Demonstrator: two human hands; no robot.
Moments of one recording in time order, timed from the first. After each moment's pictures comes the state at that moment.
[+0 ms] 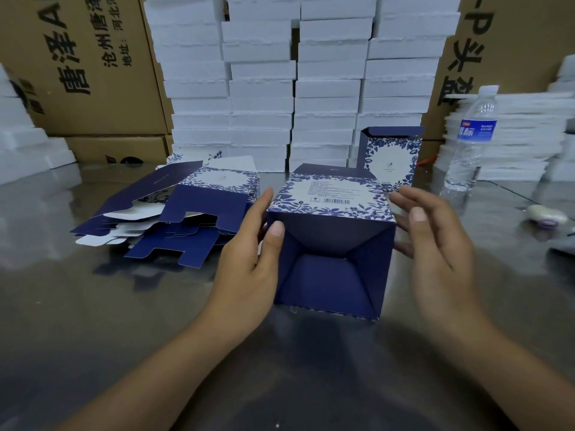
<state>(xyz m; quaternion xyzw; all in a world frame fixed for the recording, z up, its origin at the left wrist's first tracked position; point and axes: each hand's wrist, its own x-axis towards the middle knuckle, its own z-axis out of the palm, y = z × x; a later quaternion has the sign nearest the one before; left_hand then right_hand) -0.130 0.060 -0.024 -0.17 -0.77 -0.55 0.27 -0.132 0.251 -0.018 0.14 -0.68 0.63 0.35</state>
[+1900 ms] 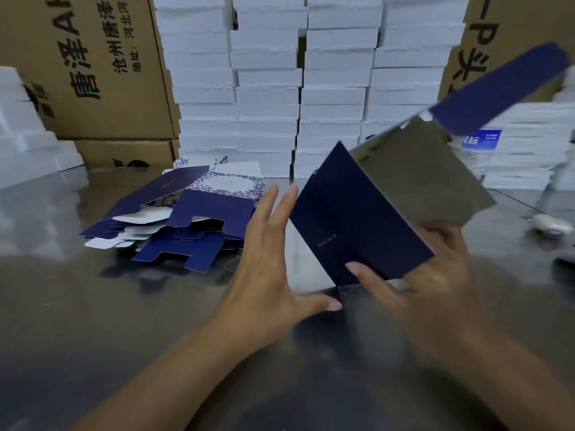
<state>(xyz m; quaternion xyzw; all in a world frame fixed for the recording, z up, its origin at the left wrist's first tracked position) -0.130 0.058 -0.025 -0.30 -0.82 -0.39 0.31 -0.132 0.252 -0.019 0.28 -0.73 0.11 0.62</state>
